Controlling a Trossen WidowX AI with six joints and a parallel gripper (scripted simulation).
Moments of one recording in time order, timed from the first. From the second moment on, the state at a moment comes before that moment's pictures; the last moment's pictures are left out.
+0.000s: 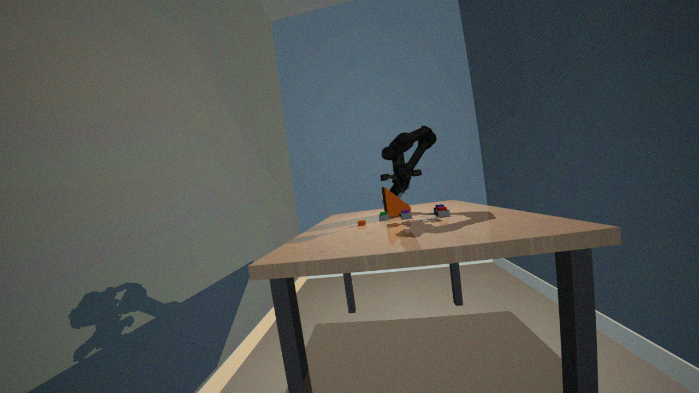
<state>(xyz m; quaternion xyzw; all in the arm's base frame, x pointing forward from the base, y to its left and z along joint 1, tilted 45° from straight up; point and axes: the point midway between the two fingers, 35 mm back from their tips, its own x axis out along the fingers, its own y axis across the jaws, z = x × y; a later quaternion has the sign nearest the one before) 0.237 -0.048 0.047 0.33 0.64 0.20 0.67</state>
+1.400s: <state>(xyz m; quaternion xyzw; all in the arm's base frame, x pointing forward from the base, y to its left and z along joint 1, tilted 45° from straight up) 0.202 -0.063 -0.080 0.32 0.64 0.20 0.67</state>
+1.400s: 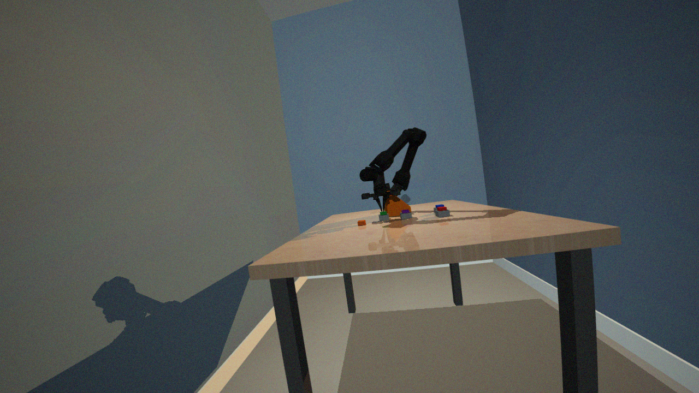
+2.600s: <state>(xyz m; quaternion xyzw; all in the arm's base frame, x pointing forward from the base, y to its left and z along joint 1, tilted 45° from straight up) 0.192 -0.105 -0.034 0.33 0.64 0.20 0.66</state>
